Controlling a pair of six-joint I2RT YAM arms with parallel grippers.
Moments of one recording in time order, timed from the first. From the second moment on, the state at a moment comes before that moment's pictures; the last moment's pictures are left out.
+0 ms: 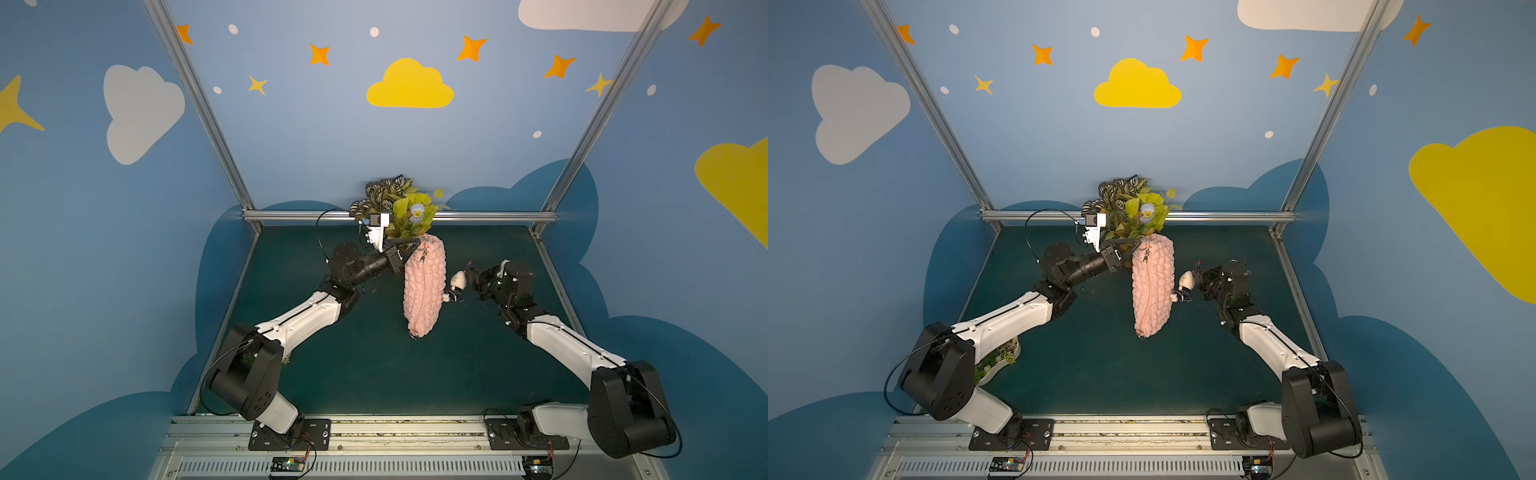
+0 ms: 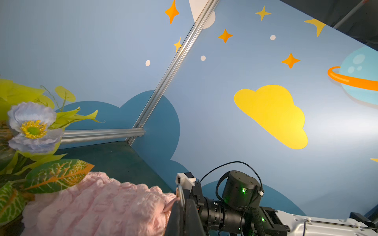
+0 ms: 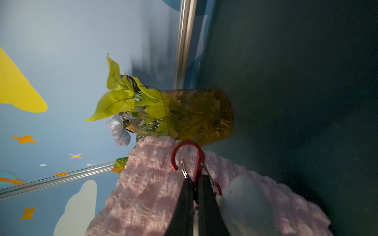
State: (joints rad) left arm -0.52 1.56 1.03 0.72 0.56 -0.75; right arm 0.27 1.31 0.71 0.24 -0.21 1.43
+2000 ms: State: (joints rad) left arm -0.62 1.25 0.96 0.22 0.48 -0.47; right arm 0.00 1.18 0.78 -0.29 0.09 0.99
